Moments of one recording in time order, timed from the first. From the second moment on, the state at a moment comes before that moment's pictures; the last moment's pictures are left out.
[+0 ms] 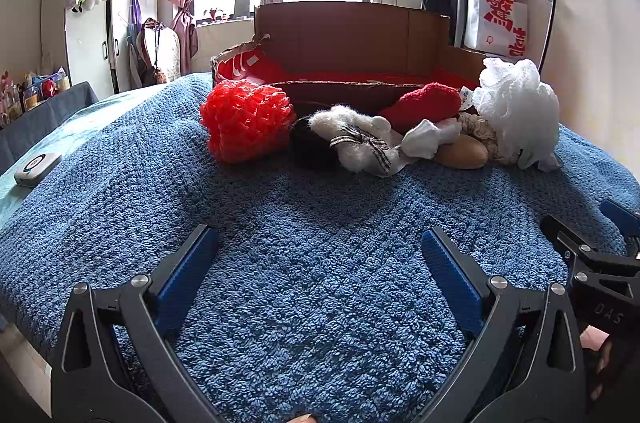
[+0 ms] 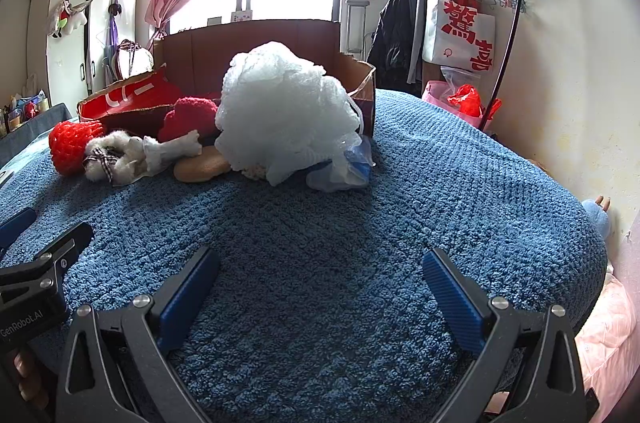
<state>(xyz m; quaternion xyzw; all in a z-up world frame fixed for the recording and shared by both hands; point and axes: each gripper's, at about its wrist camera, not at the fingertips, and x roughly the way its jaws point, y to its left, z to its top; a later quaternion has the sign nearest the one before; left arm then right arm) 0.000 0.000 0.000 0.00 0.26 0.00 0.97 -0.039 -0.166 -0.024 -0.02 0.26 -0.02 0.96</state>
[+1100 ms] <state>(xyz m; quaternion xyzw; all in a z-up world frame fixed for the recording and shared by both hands) 0.010 0.011 0.011 -0.02 0.28 -0.01 0.96 -0.035 -0.165 -0.005 -0.02 0.25 -0.01 0.97</state>
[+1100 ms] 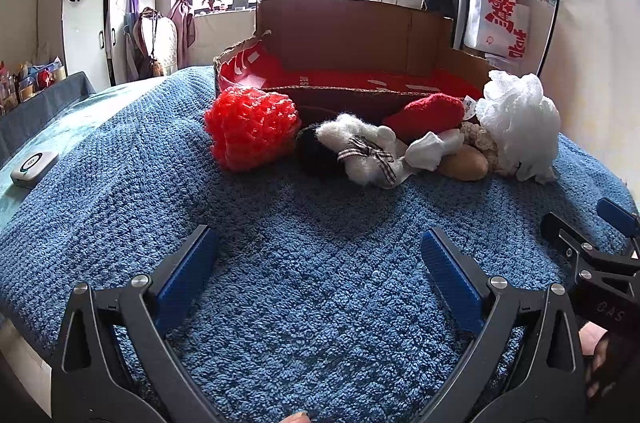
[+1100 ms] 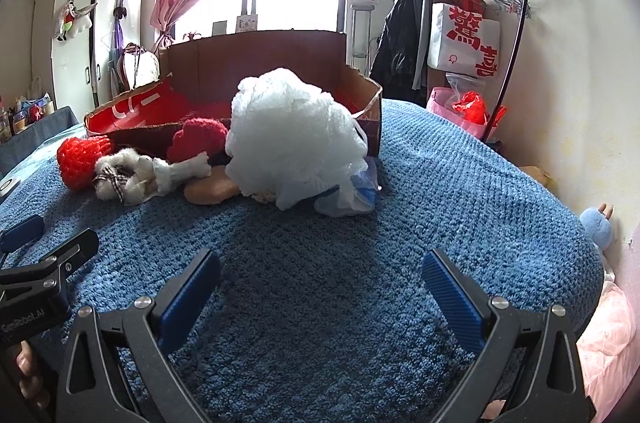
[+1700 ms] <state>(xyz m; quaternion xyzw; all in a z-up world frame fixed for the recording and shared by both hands) 0.049 0.053 0.054 -0.02 0.28 0.00 0.96 0.010 -0.155 0.034 -0.02 0.25 0.00 0.97</state>
